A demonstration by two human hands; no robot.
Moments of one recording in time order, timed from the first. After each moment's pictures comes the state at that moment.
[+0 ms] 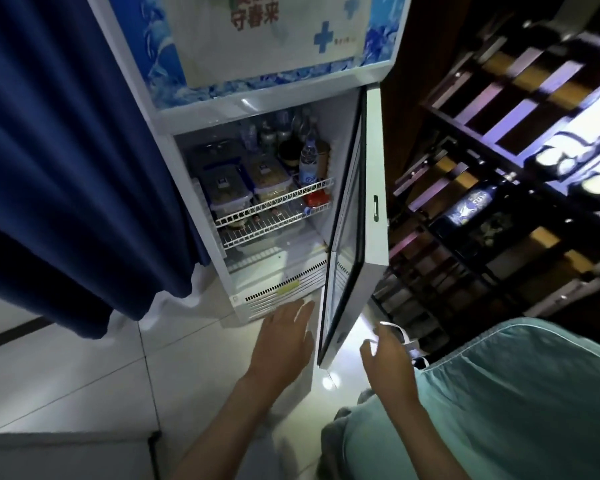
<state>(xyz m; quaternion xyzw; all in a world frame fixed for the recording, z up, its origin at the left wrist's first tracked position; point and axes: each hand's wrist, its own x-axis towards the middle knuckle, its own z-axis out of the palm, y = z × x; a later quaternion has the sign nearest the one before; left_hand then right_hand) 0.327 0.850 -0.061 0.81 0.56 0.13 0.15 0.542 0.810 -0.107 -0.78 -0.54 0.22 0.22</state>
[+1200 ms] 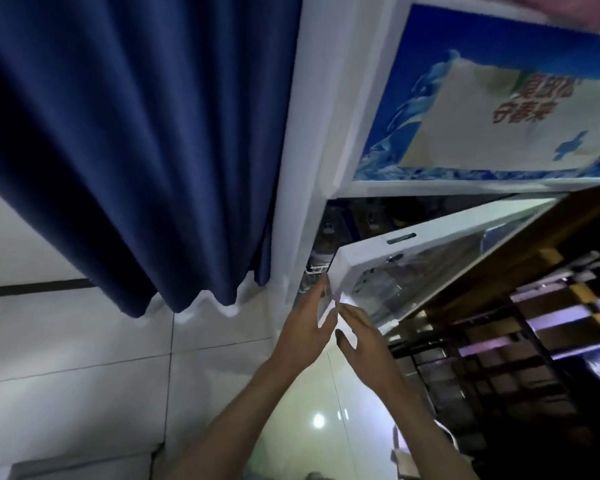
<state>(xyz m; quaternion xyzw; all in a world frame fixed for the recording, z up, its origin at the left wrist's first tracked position) 0.132 1.042 -0.059 0.58 0.59 0.43 0.36 0.300 1.056 -0.070 -0.53 -0.77 0.30 0.20</state>
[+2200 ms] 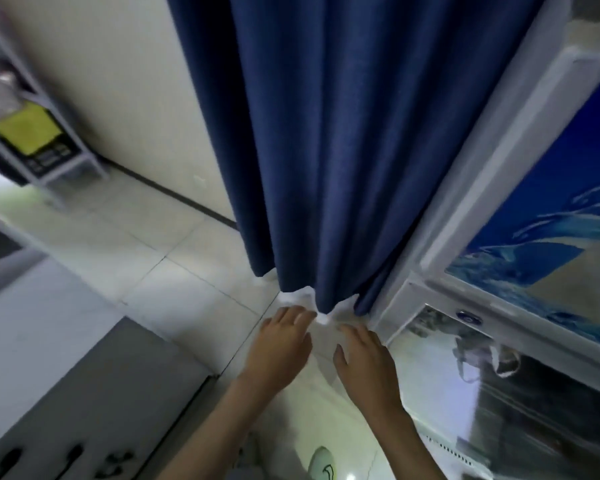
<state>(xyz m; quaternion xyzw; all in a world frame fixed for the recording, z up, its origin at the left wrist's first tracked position) 0.094 1.036 -0.037 0.44 0.88 0.17 0.06 0.221 1.169 -0.064 -0.28 -0.94 0.19 0.06</state>
